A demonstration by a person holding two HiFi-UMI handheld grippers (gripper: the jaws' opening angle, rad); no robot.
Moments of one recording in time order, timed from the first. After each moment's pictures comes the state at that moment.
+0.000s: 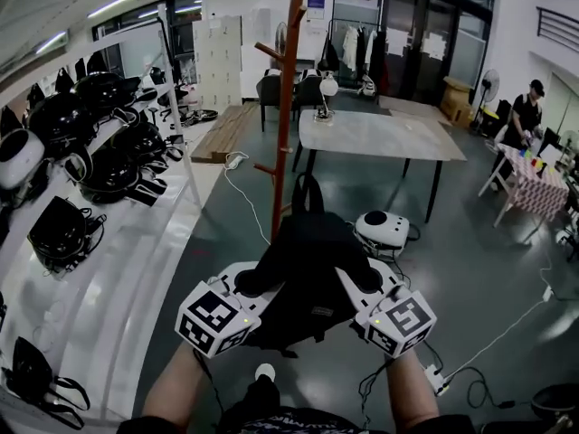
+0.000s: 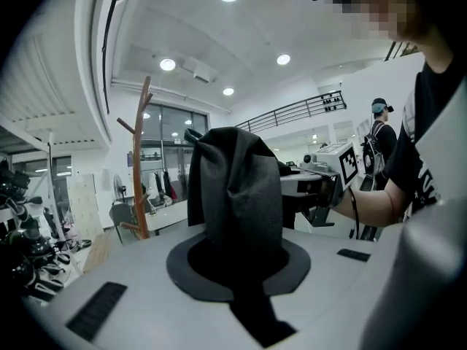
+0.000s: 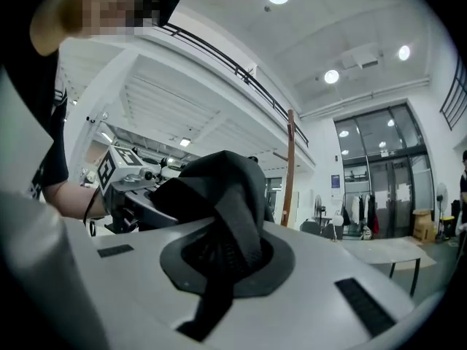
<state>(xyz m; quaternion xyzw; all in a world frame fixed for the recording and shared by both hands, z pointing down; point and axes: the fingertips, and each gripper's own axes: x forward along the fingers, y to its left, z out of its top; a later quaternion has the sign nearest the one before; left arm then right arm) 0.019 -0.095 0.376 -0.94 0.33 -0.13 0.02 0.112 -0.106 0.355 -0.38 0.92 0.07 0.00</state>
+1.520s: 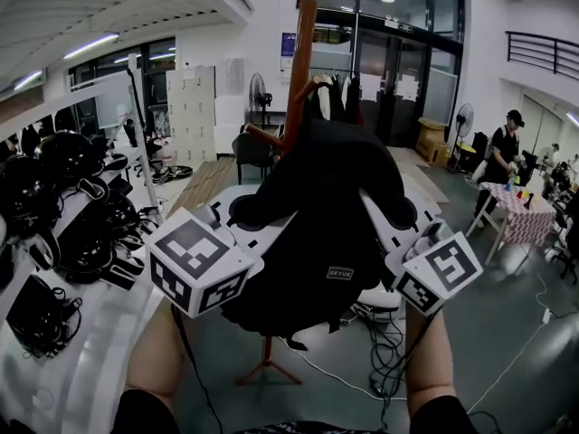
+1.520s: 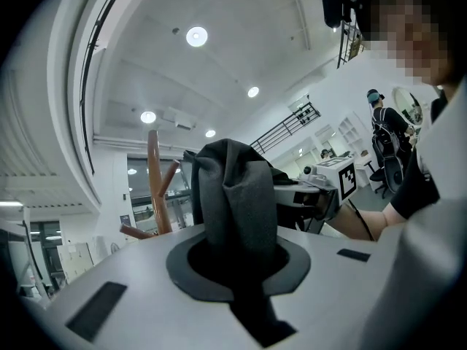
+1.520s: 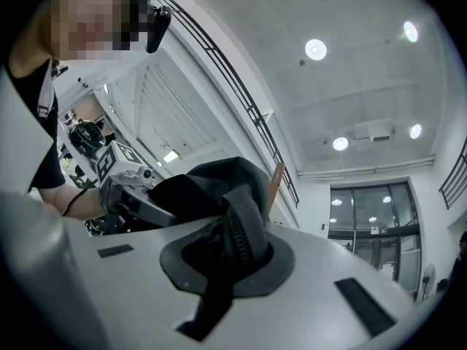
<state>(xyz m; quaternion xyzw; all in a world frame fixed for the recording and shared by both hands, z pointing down) 0.001 -0.343 0.121 -0.94 0.29 -0.02 0.20 0.093 -0.338 0.100 -0.42 0.86 0.28 0.08</state>
